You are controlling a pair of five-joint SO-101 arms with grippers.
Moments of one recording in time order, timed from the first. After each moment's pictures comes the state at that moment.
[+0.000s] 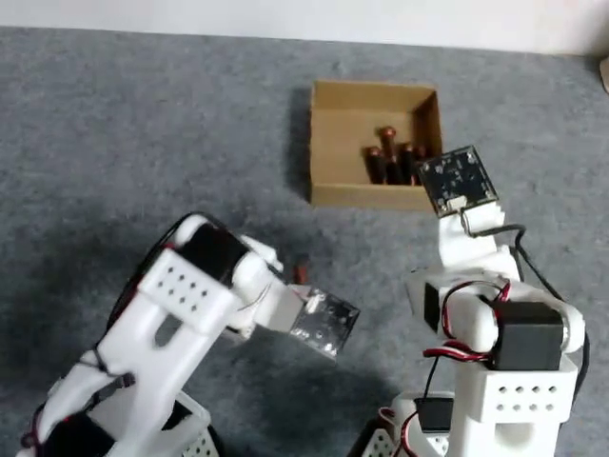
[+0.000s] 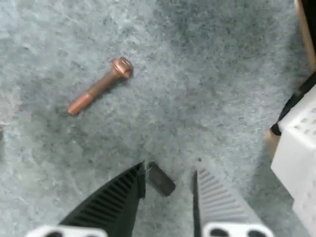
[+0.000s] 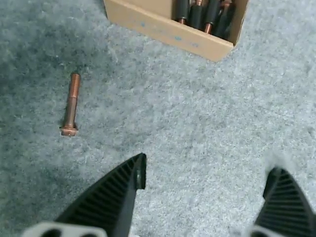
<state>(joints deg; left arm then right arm) 28.2 -27.6 26.2 96.4 -77.6 -5.2 -52.9 17.1 99.6 20.4</state>
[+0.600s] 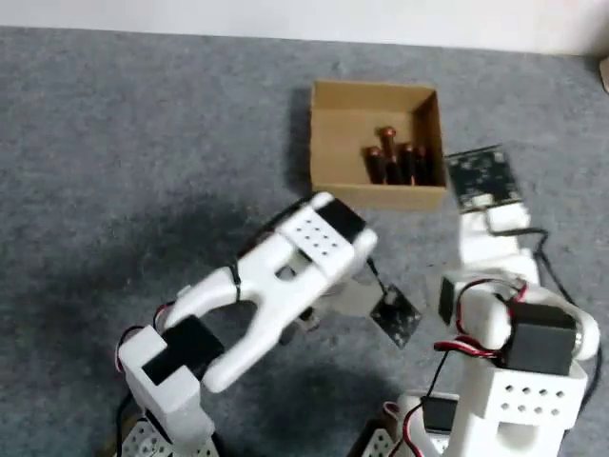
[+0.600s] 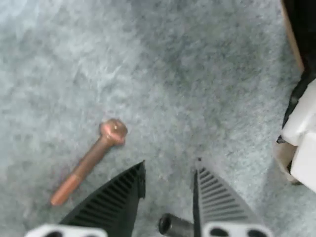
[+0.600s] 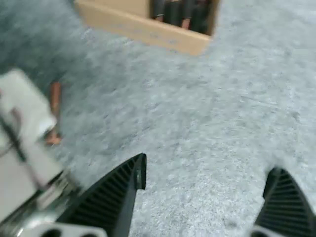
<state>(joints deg) 39.8 12.5 5.1 96.5 -77.6 3.3 -53.1 17.3 97.6 20.4</state>
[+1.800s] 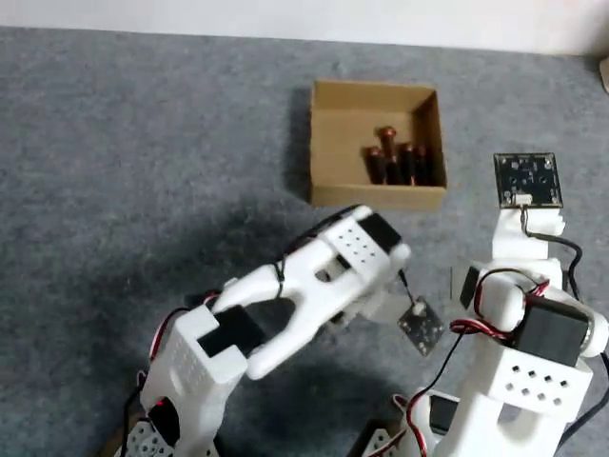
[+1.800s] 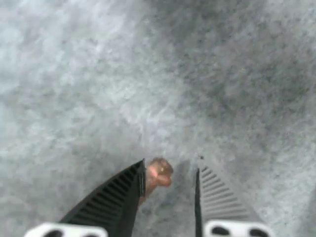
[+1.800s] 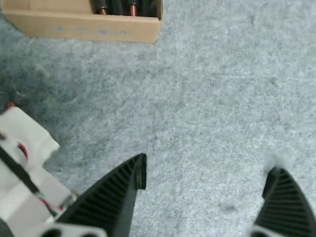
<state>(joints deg) 42.8 27.2 -6.0 92.2 -77.2 12.3 -53.1 23.7 92.9 19.2</state>
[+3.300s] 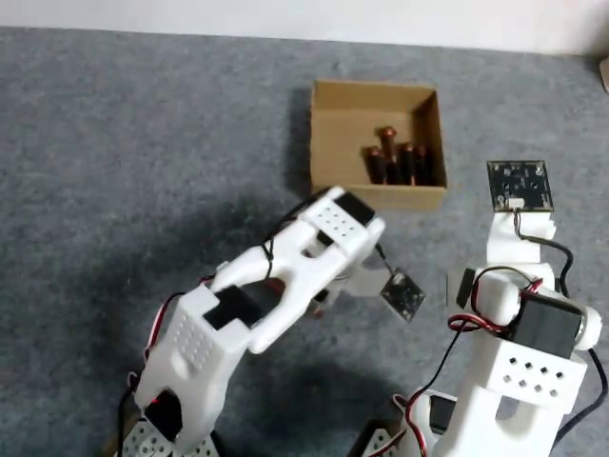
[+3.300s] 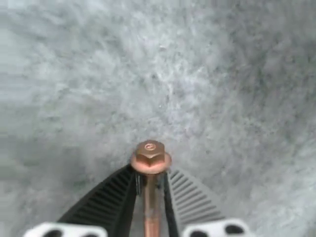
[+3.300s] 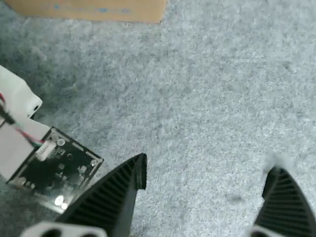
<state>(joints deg) 36.9 30.2 -8.1 90.0 -77.2 12.3 -53.1 27.7 92.9 19.2</state>
